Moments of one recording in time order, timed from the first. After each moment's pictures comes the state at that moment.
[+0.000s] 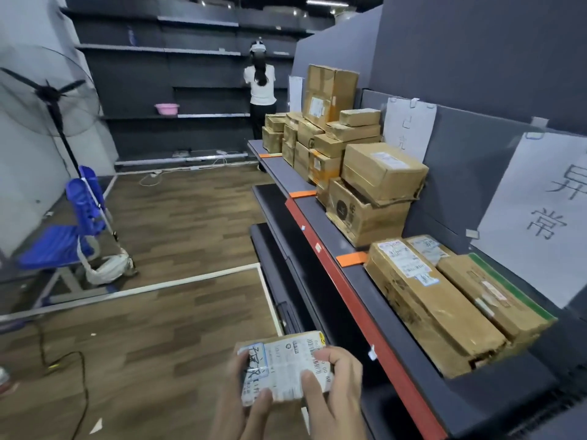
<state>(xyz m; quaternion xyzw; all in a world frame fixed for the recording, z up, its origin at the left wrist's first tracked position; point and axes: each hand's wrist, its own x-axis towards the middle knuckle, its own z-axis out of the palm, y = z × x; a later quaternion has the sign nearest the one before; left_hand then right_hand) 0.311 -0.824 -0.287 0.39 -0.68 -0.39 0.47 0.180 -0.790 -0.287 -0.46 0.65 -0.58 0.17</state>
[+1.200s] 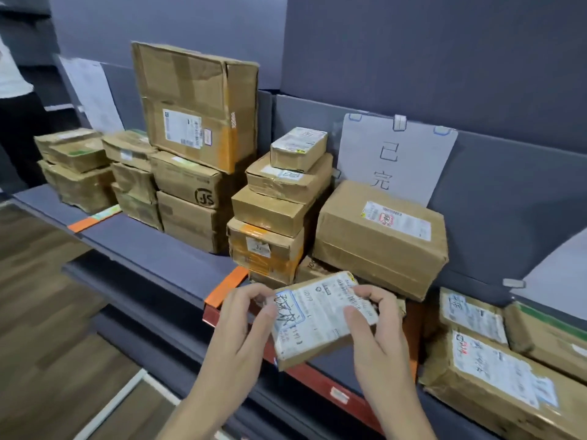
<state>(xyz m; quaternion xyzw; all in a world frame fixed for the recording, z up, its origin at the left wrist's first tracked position) 0.133 -1.451 -0.184 0.12 -0.80 -0.53 0.27 0.051 -1.291 -0.177 -0.17 0.77 -0.62 0.02</state>
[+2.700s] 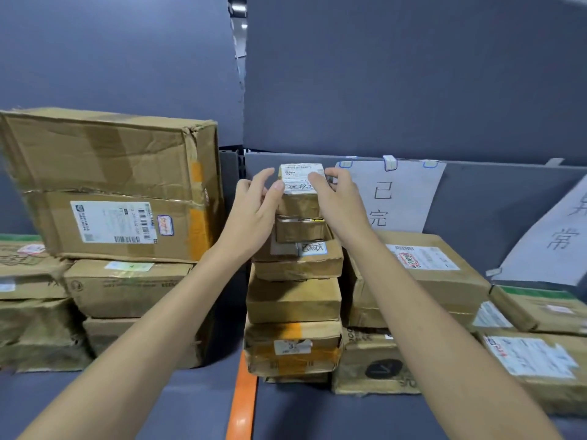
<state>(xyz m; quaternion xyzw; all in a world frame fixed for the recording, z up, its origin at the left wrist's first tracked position) -0.156 -1.665 -0.073 -0.13 -0.85 -0.44 0.24 -0.174 -1.514 -0.055 -0.03 0.81 -0.56 -0.16</state>
